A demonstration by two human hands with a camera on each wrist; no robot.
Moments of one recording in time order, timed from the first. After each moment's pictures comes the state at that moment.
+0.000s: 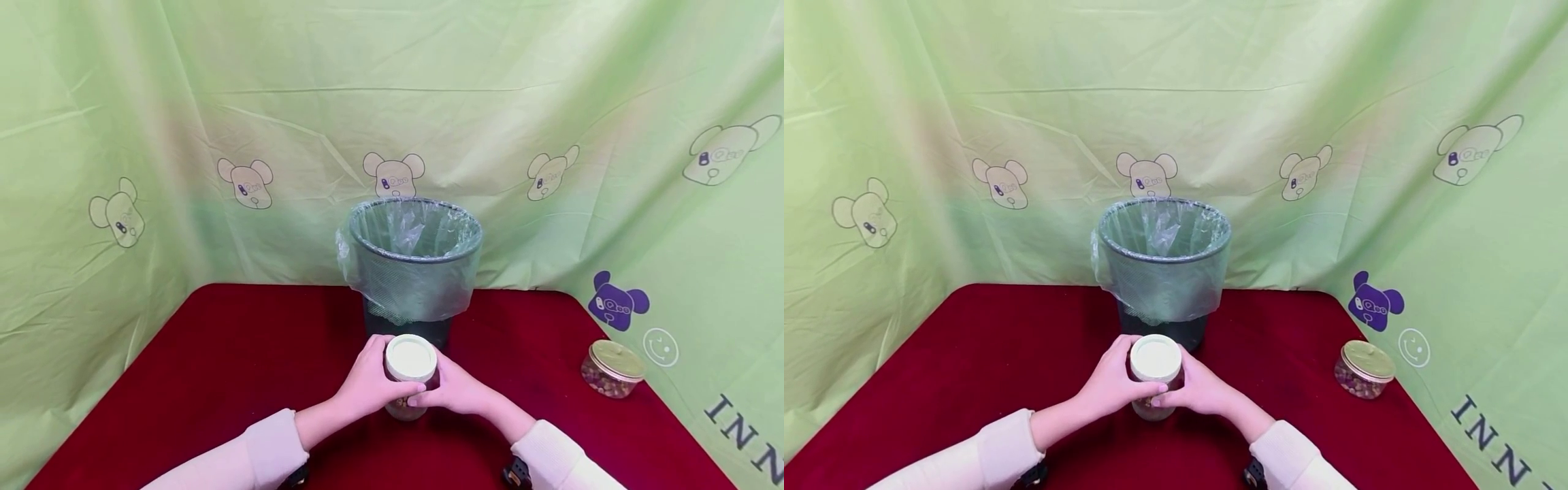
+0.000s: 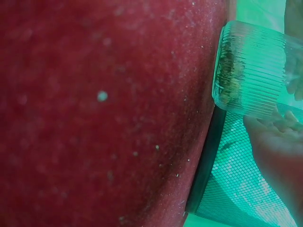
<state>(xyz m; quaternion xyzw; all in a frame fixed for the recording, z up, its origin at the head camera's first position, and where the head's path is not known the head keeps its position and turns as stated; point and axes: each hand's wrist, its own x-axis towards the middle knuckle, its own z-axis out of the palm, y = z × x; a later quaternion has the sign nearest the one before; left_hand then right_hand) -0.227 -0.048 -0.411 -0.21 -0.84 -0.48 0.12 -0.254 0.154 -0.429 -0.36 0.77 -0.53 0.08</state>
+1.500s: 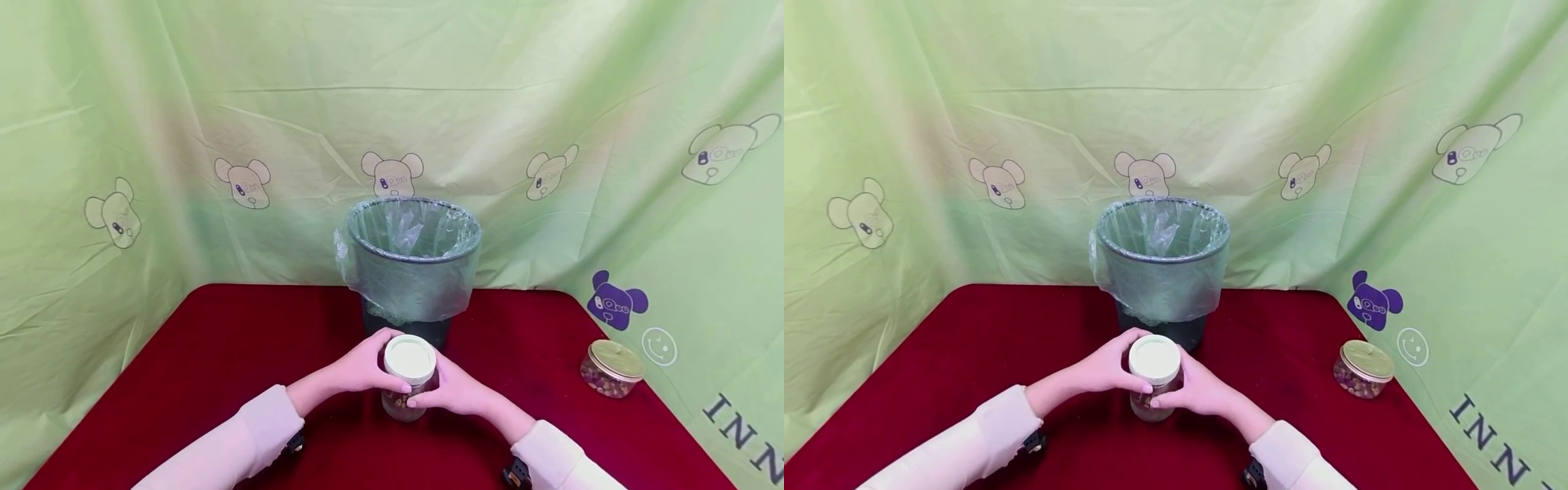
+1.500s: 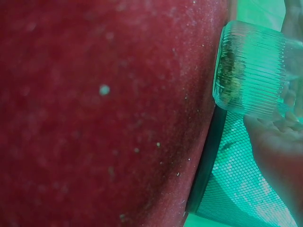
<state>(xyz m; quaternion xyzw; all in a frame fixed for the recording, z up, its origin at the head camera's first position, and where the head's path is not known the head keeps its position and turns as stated) -0.266 -0.072 -0.405 -0.34 -0.80 -0.50 -0.05 -0.255 0.155 -0.429 -0.36 0.77 -0.52 0.08</state>
